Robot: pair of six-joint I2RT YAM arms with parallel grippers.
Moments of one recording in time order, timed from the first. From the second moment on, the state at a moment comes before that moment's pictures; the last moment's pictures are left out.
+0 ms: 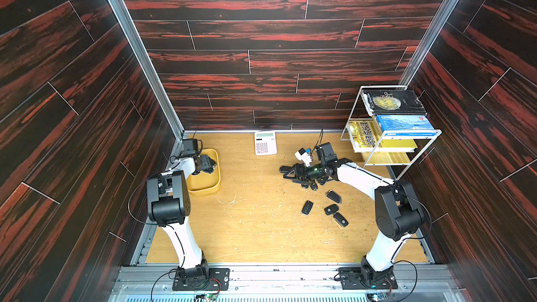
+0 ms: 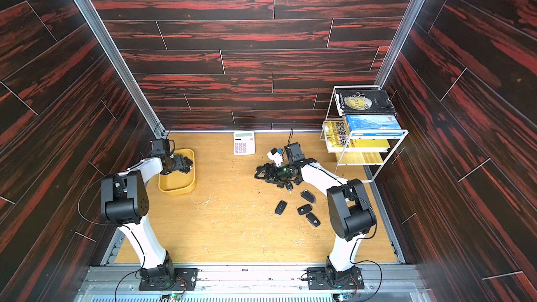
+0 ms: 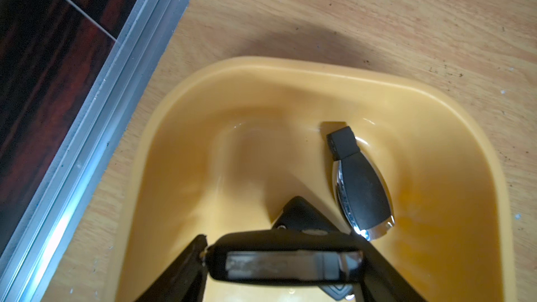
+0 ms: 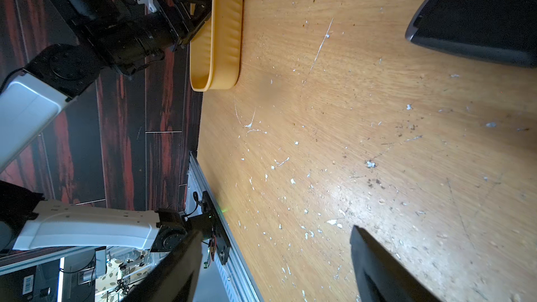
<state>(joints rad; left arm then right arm) 0.19 1.97 1.33 -0.30 -0.06 -0.19 0.41 1.80 1.23 -0.36 -0.84 0.45</state>
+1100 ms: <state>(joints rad) 0.19 2.07 1.45 -0.45 -0.02 -0.16 0.41 1.73 1.13 -0.32 -0.84 0.45</state>
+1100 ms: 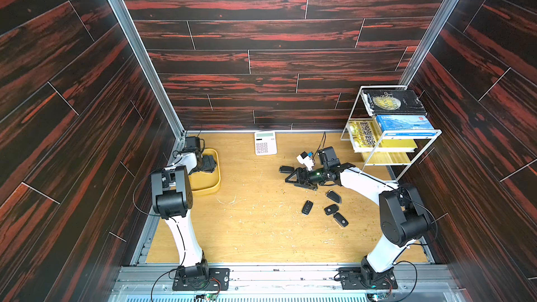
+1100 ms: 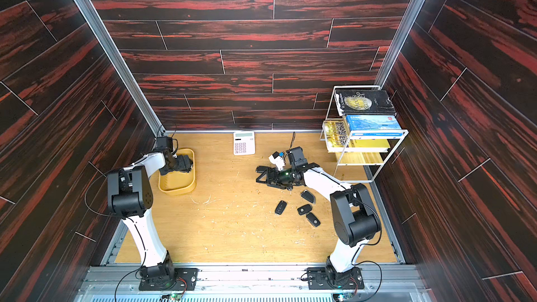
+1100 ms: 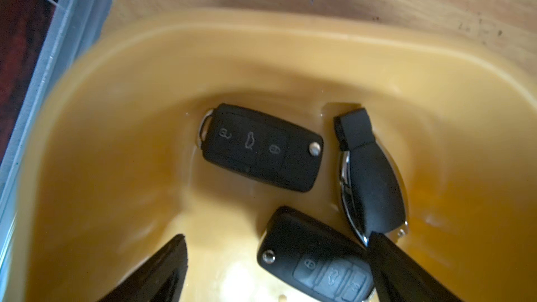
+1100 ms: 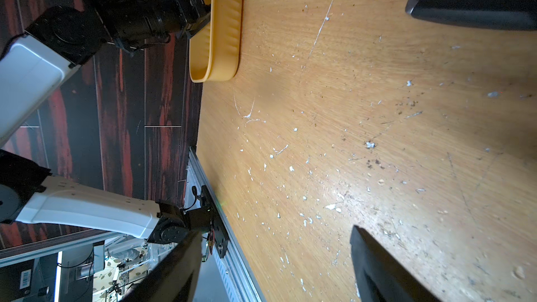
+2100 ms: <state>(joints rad) 0.12 1.30 1.21 -0.38 0.35 -0.56 0.42 1.55 1.10 -0.64 -0.41 0.36</state>
